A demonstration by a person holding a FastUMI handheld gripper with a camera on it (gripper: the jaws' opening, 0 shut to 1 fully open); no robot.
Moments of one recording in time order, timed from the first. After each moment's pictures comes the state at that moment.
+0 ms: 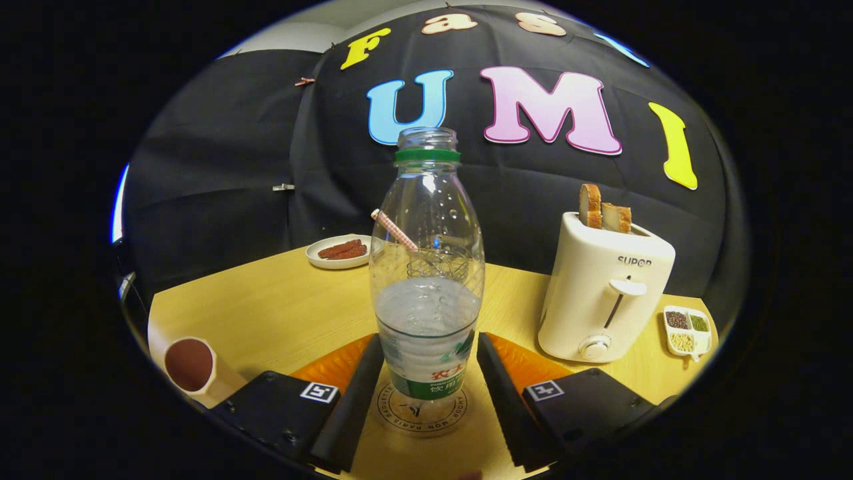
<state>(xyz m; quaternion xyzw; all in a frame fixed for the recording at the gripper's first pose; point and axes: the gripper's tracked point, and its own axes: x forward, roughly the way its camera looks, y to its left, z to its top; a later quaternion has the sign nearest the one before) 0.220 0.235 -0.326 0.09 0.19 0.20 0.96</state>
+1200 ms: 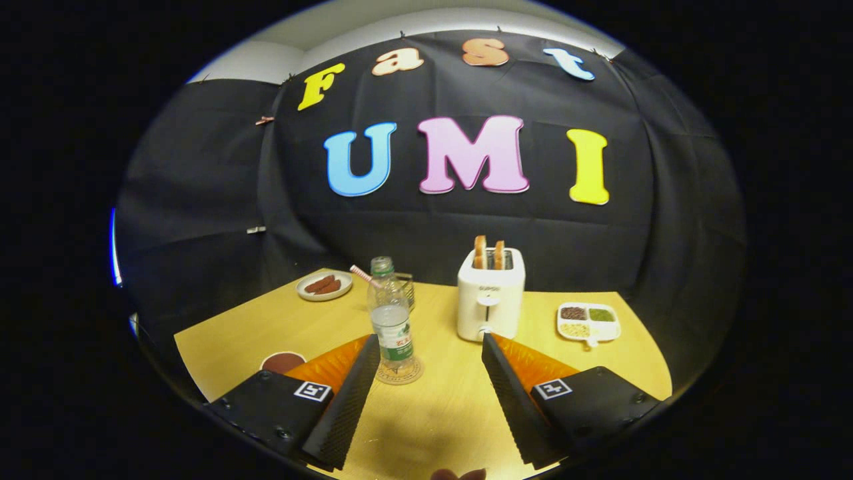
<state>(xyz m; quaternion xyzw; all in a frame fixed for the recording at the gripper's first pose) 0.092 0.095 -0.179 0.12 0.17 0.06 0.98</state>
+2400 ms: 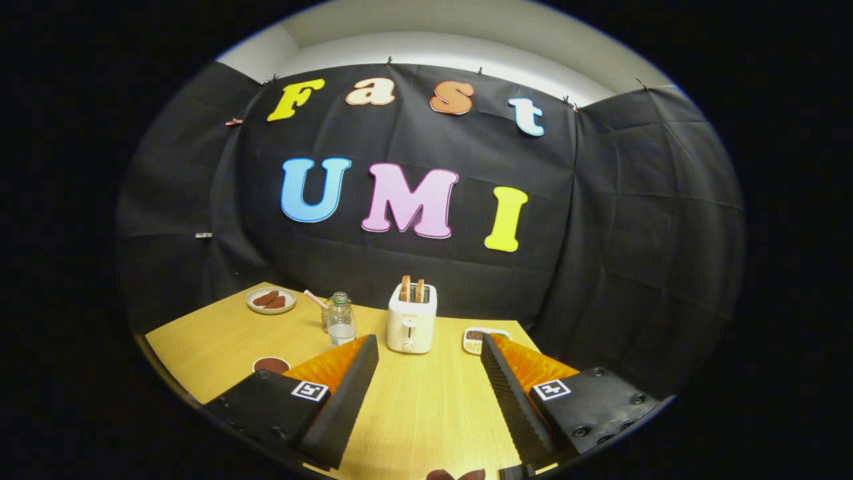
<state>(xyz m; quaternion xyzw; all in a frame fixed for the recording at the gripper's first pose) -0.007 0.064 -0.081 0.04 0.14 -0.08 0.99</state>
